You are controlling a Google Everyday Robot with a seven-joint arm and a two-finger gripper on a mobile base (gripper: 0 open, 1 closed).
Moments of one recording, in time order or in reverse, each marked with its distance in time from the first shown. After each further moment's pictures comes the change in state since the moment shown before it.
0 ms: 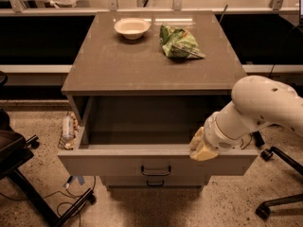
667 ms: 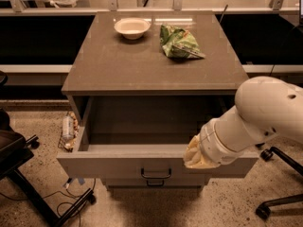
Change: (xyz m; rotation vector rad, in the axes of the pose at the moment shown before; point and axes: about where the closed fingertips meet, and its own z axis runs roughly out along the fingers) arm -0.039 0.057 -0.037 0.009 -0.020 -0.184
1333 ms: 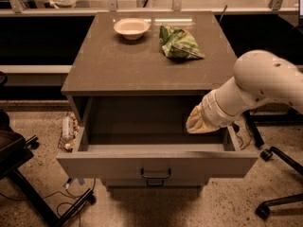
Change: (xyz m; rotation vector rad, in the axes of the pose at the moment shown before) arm 0.029 -0.108 0.003 0.083 -0.019 -0.172
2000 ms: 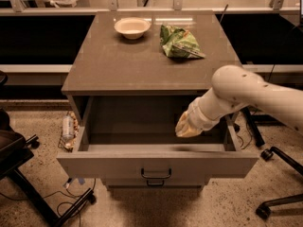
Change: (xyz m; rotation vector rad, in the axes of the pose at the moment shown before) arm 0.022 -0.021 0.074 -0.042 -0.019 0.111
